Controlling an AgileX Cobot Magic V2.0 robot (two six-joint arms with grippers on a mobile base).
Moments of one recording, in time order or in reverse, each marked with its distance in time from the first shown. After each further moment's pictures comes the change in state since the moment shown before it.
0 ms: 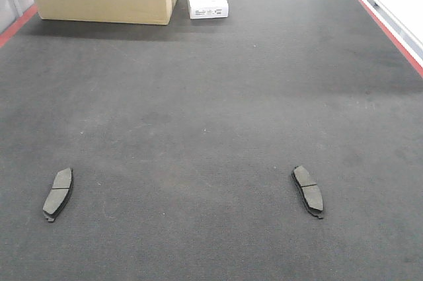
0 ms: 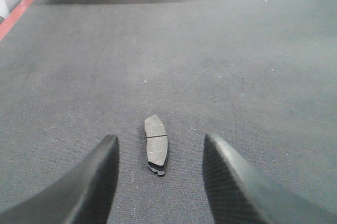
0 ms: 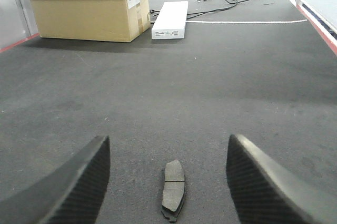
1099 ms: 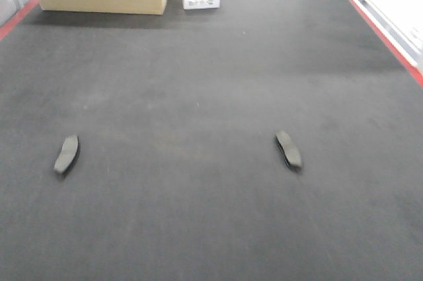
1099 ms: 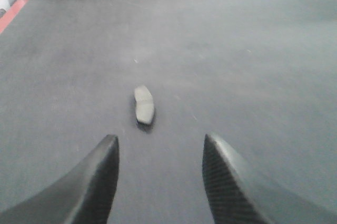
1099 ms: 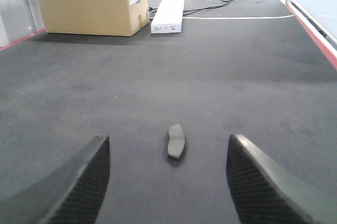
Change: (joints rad) left arm 0.000 0.000 0.000 0.000 -0.004 0.000; right arm 0.000 0.000 0.000 0.000 -0.002 0.000
